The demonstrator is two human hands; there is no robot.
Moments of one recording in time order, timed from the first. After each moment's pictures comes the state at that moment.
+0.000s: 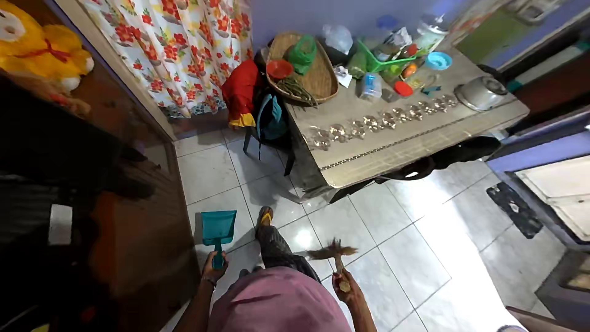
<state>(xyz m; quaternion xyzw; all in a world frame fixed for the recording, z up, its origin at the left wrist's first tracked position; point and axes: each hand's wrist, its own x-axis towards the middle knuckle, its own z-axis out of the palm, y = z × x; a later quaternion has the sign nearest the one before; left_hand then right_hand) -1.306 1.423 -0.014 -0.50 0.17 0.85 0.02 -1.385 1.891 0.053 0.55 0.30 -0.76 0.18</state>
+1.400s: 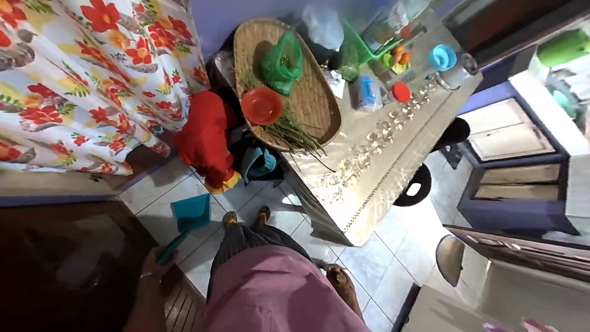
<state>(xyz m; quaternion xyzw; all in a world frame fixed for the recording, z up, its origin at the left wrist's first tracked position) -1.756 1.062 0.001 -0.63 0.40 0.65 0.12 -1.617 1.668 0.061 0.62 0.15 -0.77 -0.09</state>
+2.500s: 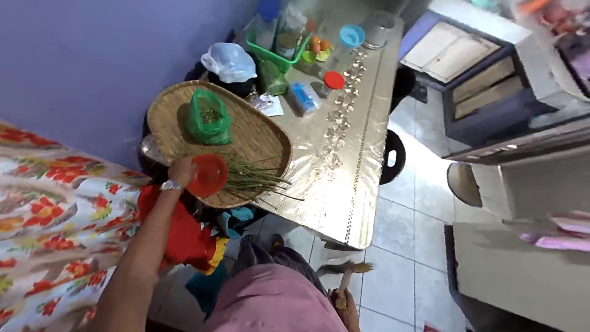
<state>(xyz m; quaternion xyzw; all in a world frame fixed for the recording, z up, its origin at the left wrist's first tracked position) -2.289 1.313 0.182 0.13 0.96 0.16 0.20 -1.654 1.557 0.055 0.64 0.04 -0.72 -0.27</state>
